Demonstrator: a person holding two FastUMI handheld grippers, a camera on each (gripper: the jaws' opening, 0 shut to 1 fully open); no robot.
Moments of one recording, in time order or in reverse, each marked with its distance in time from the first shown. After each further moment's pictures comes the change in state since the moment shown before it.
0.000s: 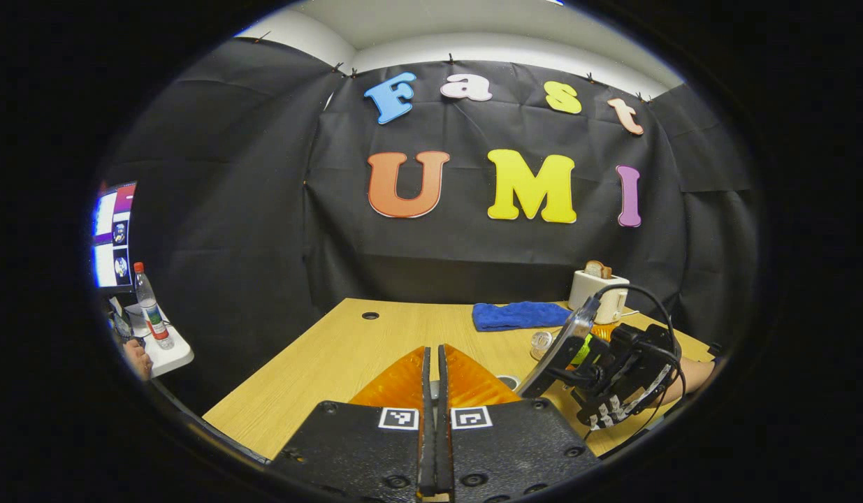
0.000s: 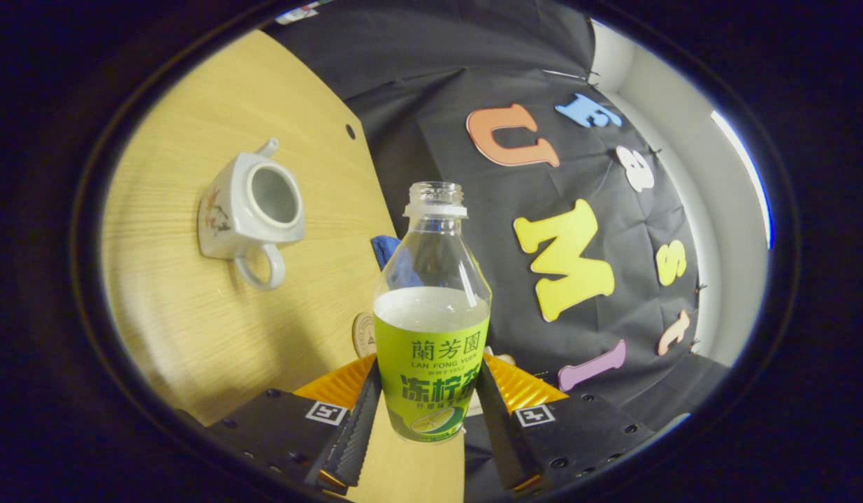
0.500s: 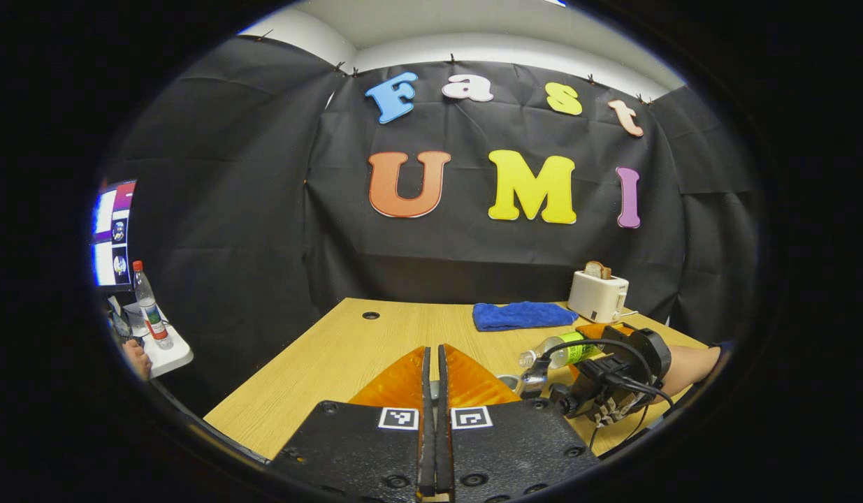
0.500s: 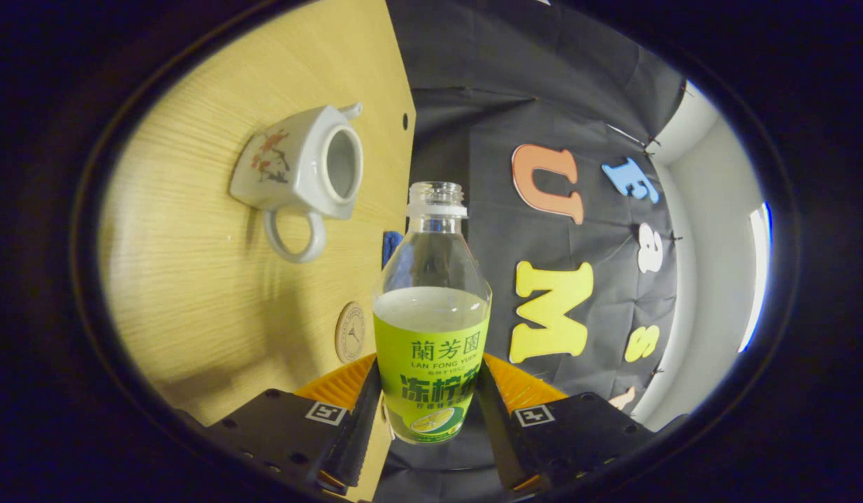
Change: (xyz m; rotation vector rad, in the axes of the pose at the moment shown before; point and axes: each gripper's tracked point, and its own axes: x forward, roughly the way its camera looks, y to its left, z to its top) left arm 0.001 0.001 -0.003 -0.004 0.007 -0.020; right arm 0.004 -0.001 0.013 -0.350 -0.054 -0.052
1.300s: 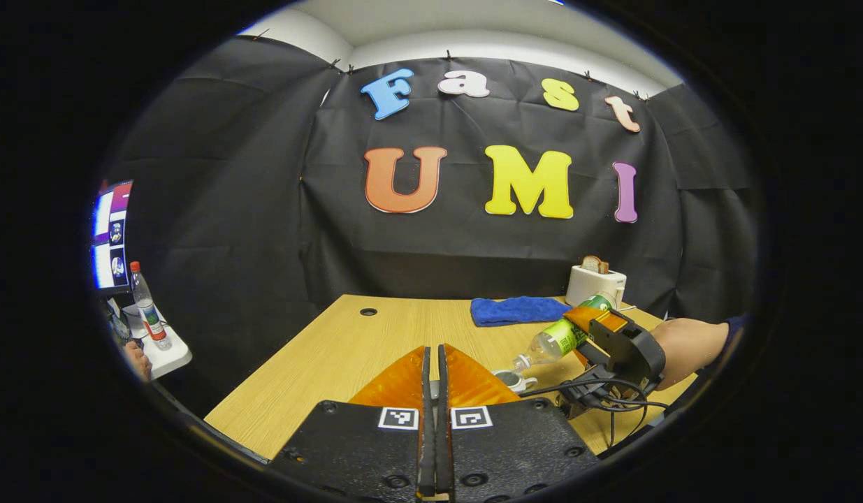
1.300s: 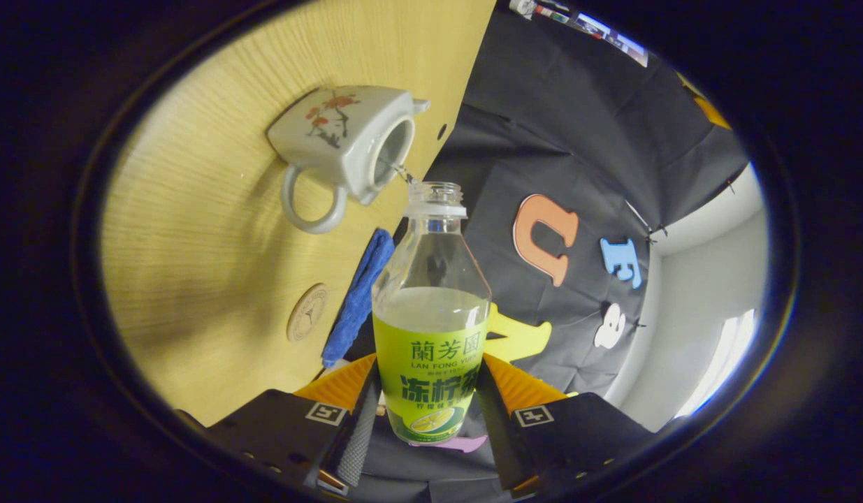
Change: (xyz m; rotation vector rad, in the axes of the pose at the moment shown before) left arm 0.000 0.001 -0.005 0.012 0.019 -0.006; right arm 0.011 -0.025 0.016 -0.331 -0.077 -0.133
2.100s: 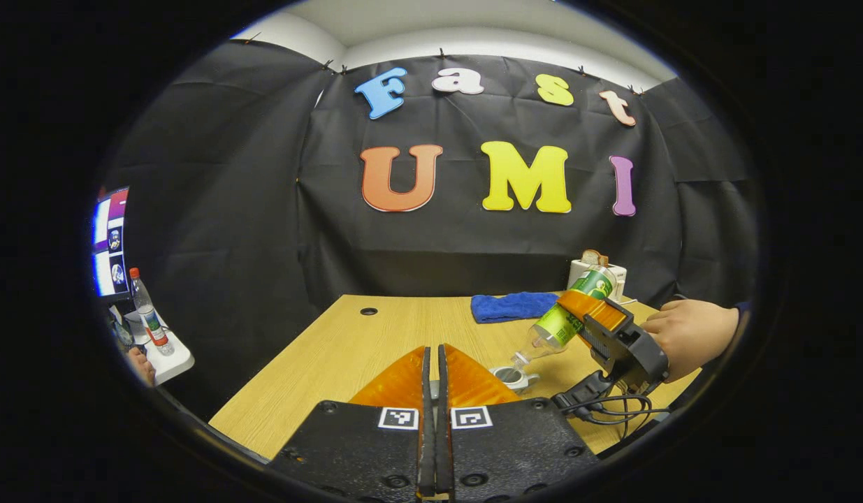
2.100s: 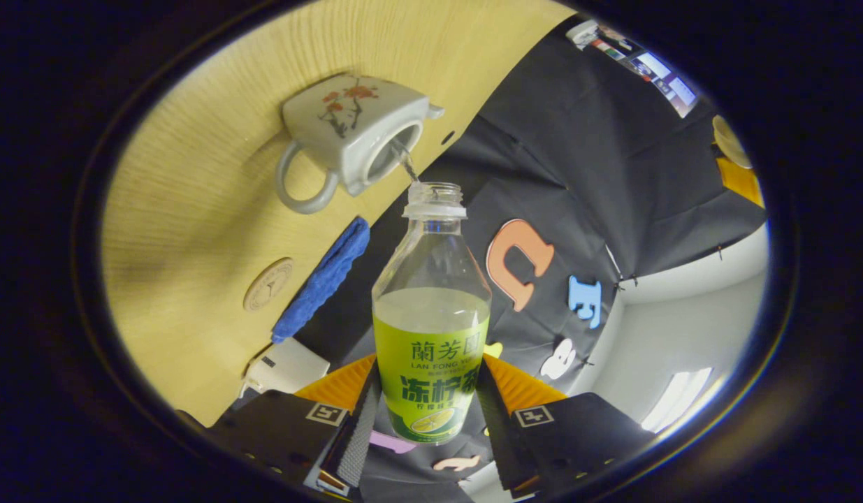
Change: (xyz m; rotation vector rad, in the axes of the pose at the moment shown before) left arm 0.001 0.002 -0.004 0.022 0.013 0.001; right arm -0.008 -0.035 0.006 -0.235 -0.024 -0.156
